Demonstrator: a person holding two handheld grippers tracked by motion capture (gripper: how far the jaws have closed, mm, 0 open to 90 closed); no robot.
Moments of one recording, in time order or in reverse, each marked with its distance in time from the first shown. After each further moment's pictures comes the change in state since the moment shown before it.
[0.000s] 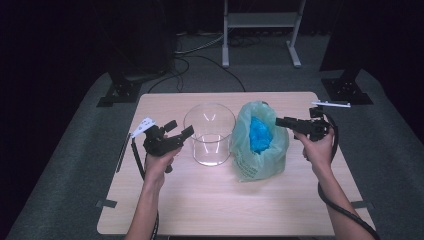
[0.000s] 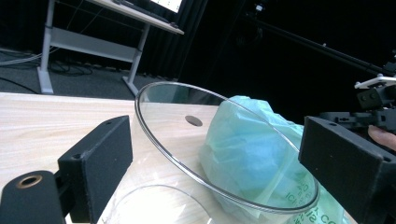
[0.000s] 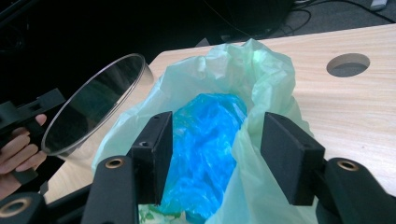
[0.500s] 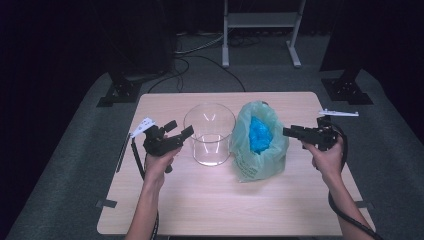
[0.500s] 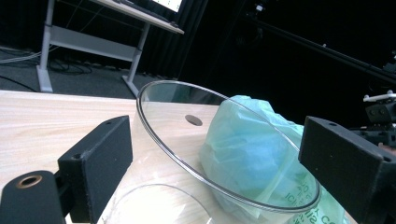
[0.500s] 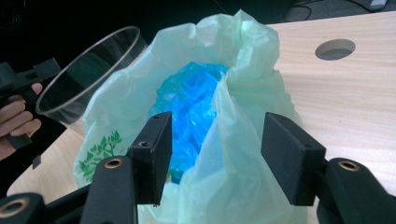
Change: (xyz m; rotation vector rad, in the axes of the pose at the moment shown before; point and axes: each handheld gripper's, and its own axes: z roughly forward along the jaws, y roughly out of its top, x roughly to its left) left arm 0.001 -0.001 0.000 0.000 0.000 -0.006; right arm -0.013 -0.022 -0.020 0.028 -0.003 -0.055
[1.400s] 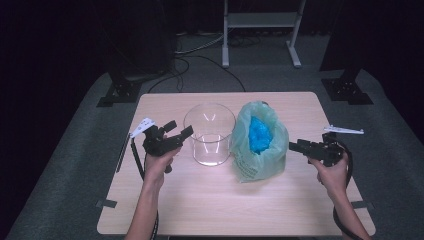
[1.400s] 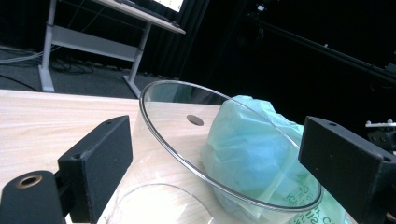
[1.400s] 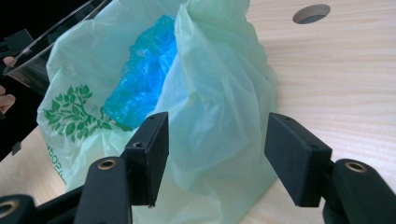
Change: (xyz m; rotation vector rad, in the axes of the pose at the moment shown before) left arm 0.001 0.000 0.000 0.002 0.005 -0.004; right arm -0.018 -0.044 -0.011 0.004 -0.043 0.019
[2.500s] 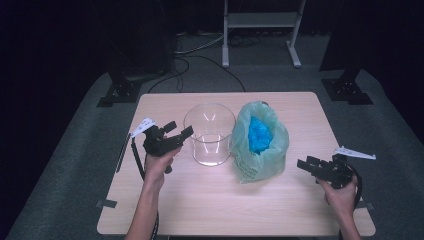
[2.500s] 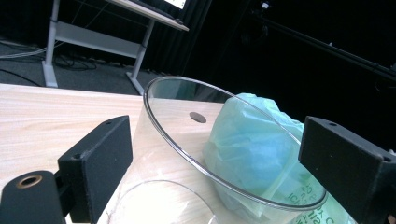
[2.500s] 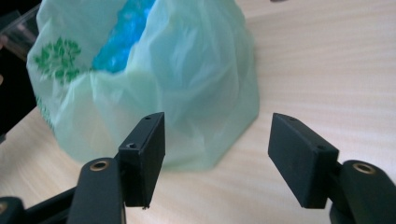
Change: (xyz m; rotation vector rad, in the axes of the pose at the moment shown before) left arm 0.000 0.000 0.000 0.009 0.012 -0.006; right arm -0.006 -0.059 -0.027 -0.057 -0.047 0.008
